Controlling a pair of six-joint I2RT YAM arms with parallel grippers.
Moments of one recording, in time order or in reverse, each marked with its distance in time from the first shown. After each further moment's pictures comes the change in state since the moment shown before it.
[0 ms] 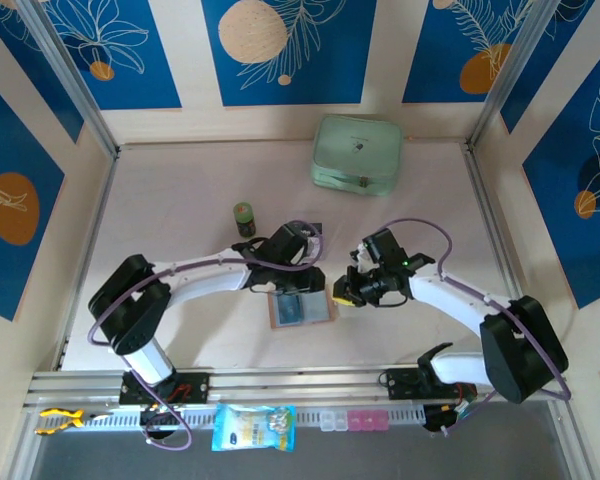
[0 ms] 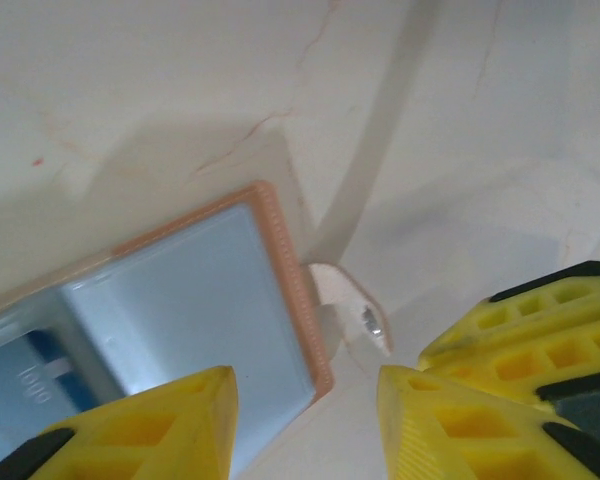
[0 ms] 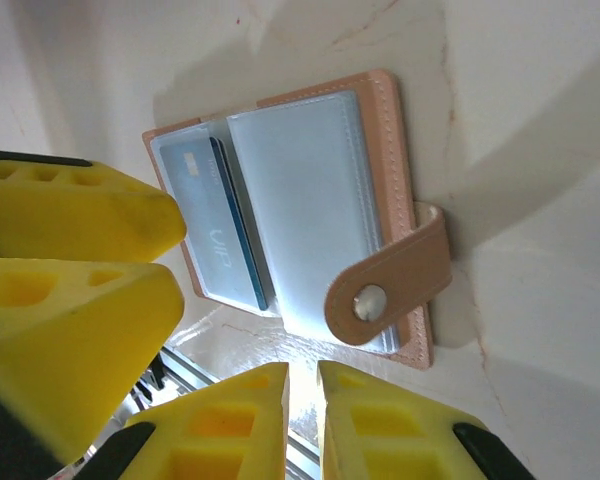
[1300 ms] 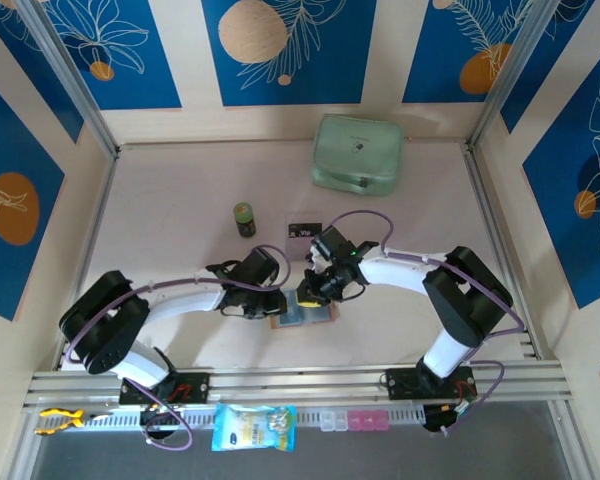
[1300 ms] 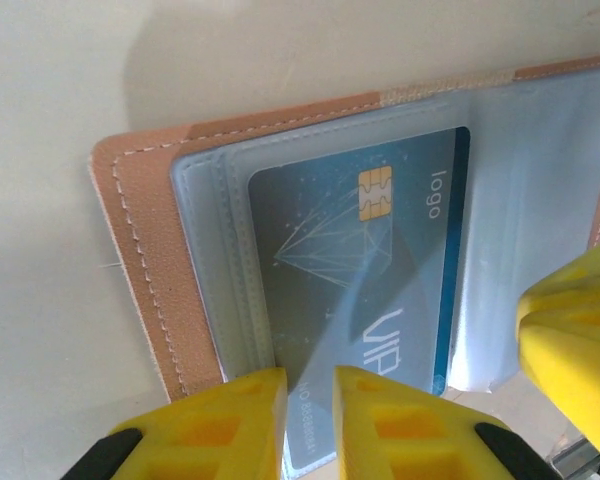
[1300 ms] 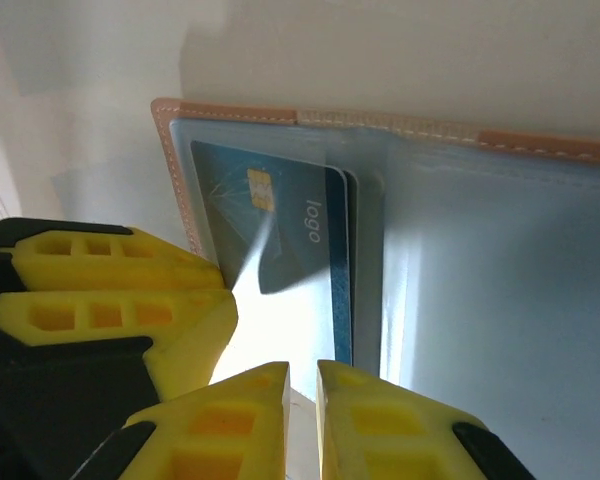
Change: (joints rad) left arm 0.060 -0.157 -0.299 -0.013 -0.053 -0.072; right arm 0.231 0.365 0.232 0.067 0.039 -0.019
